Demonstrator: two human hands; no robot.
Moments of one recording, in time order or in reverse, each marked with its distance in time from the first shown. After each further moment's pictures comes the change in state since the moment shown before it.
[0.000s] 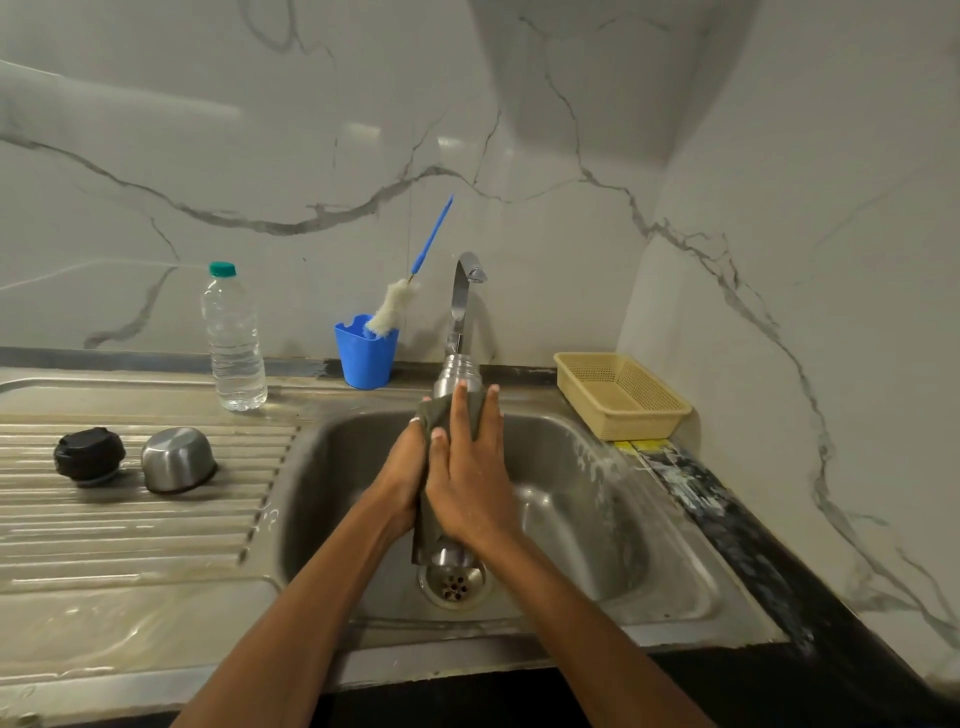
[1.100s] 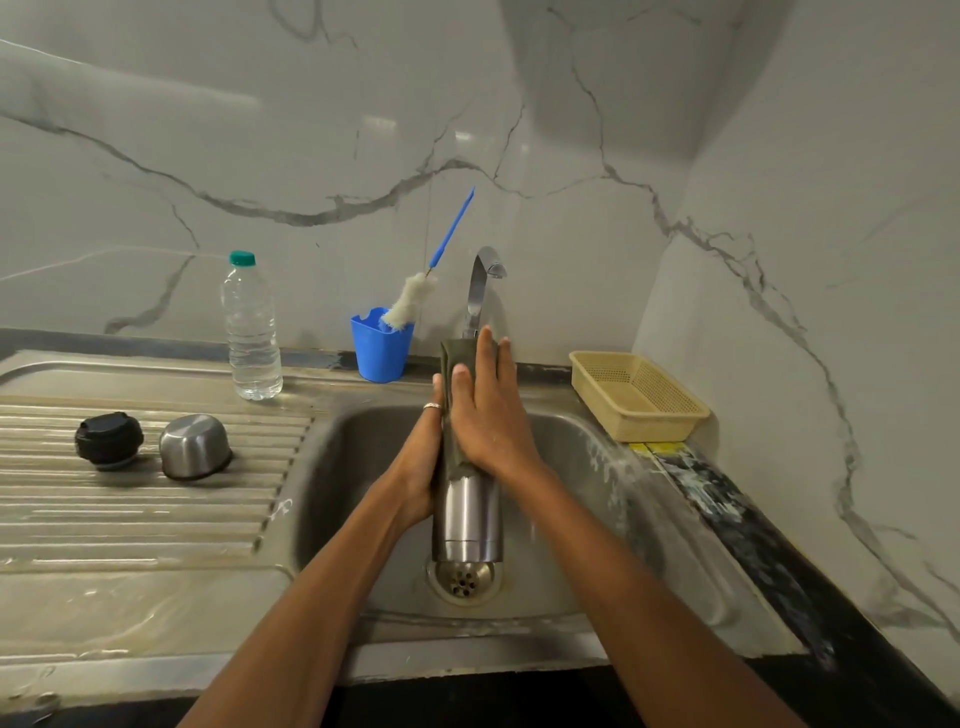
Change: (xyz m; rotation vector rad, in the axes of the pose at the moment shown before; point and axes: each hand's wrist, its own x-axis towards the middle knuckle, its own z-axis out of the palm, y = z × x) left_hand 0.003 0.006 0.001 -0.215 -0.167 -0.064; right_hand 0.055 -0.015 -0.021 0.094 -0.003 -0.008
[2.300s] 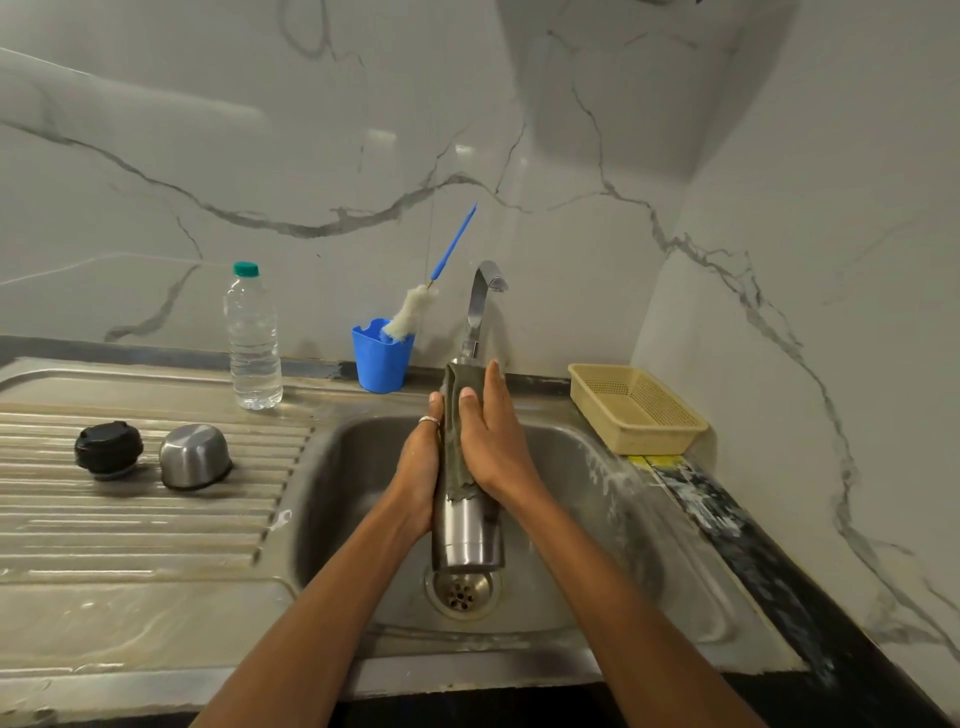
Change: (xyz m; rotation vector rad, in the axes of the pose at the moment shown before) left_hand 0.003 -0.002 0.003 -0.084 0.135 0.043; right_hand -0.014 0.003 -0.001 0.138 -0.064 0.092
